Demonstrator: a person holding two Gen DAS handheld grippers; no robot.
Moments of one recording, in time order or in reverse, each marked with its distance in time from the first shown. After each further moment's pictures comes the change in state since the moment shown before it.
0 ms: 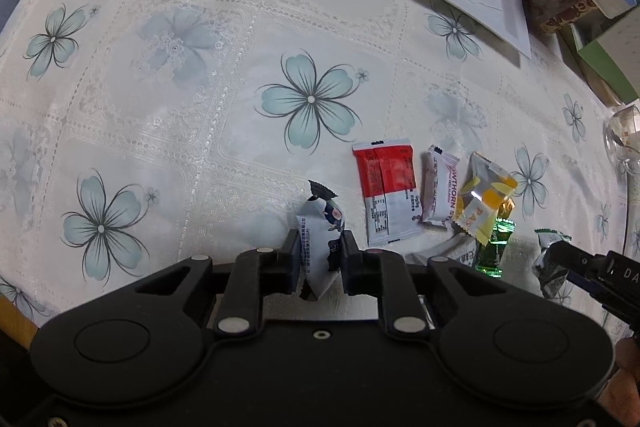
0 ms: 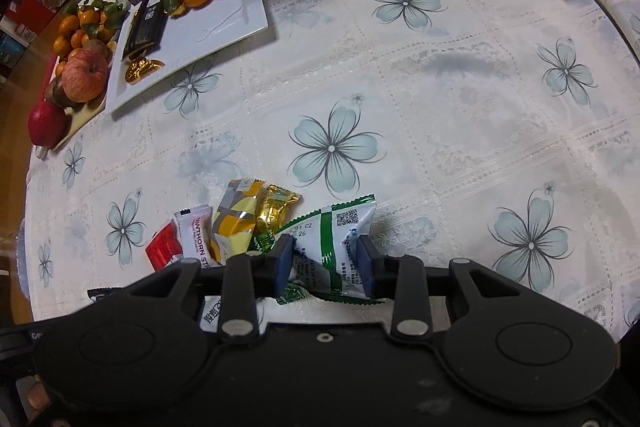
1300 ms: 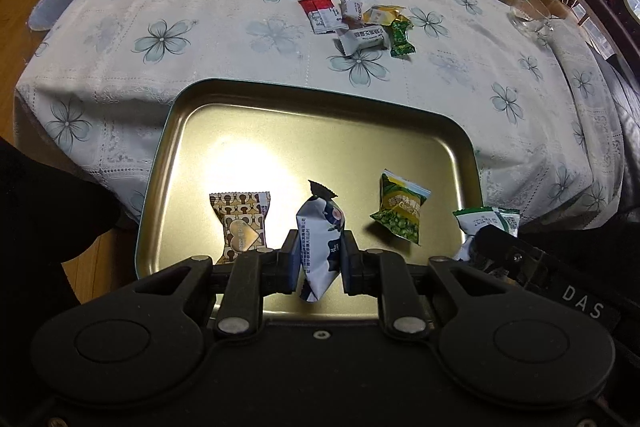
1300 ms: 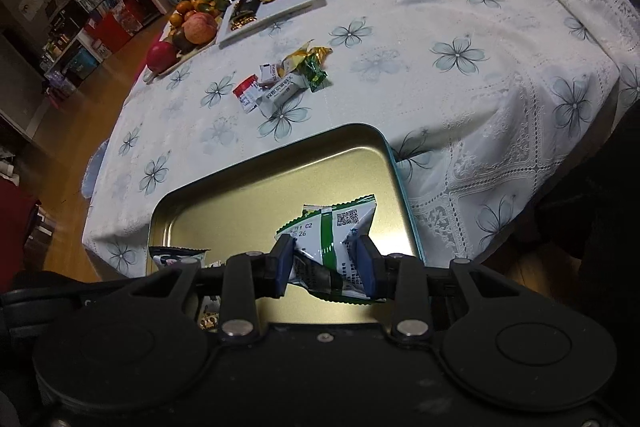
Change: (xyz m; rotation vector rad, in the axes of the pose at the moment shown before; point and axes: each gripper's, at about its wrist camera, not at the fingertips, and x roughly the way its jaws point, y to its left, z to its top) left arm -0.092 -0.008 -0.286 0.183 -0.226 0.003; right arm -0.139 -0.067 -0.323 -0.095 -0.247 0.167
